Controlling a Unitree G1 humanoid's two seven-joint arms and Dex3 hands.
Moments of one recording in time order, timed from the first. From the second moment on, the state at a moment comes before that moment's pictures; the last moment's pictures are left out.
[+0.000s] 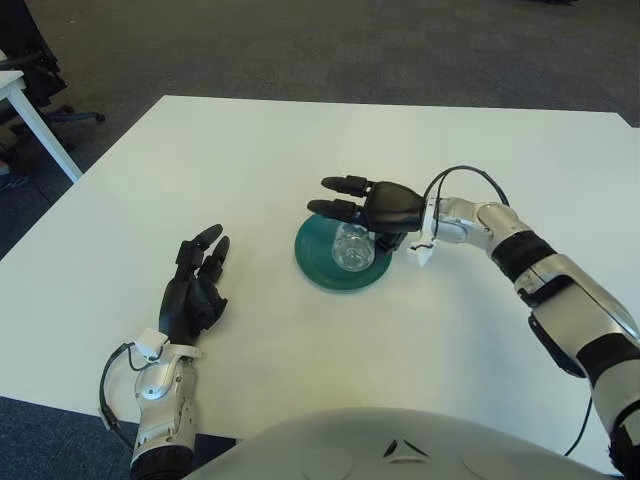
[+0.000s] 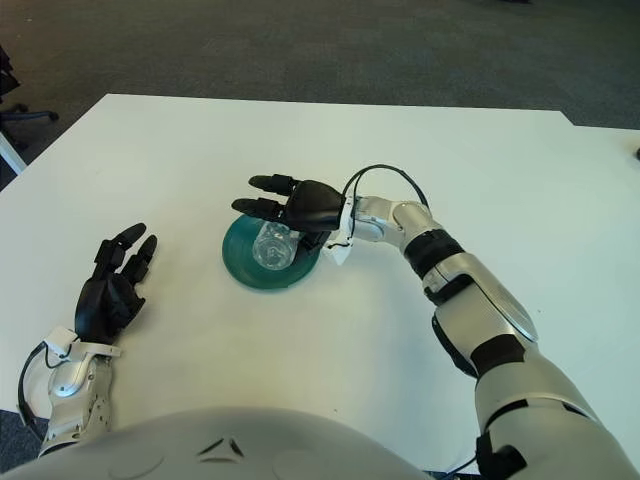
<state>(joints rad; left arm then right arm) 0.29 0.06 0.21 0.21 -0.26 -0.58 -0.36 -0.80 -0.46 0.66 0.70 -0.91 -1.00 -0.06</state>
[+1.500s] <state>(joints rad) 0.26 0.05 0.19 0.23 -0.22 -0.58 -0.33 -0.89 -0.52 0.62 0.62 -0.58 -1.04 0.59</state>
